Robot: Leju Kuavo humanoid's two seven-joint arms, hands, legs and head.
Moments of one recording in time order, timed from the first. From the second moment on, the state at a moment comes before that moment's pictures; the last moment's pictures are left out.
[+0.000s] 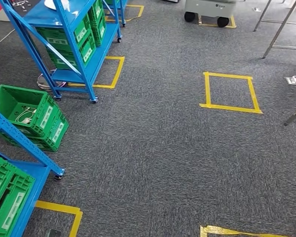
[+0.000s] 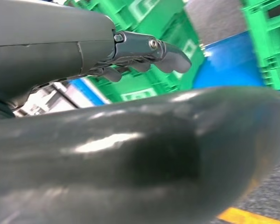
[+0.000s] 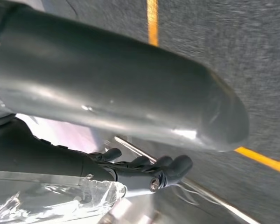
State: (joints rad) left arm -0.02 -0.28 1.03 -0.55 -1.48 0.70 0.21; right arm 0.00 0.20 -0.86 -0.36 1.57 -0.70 0.25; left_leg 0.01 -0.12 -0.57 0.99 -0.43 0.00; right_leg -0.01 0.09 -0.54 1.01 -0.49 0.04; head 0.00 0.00
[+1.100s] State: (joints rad) left arm -0.02 -0.27 1.04 -0.54 -1.48 0.70 0.22; right arm 0.00 0.20 -0.86 -0.35 1.57 -0.70 0.27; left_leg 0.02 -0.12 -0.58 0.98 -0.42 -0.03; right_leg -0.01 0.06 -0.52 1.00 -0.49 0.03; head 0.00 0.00
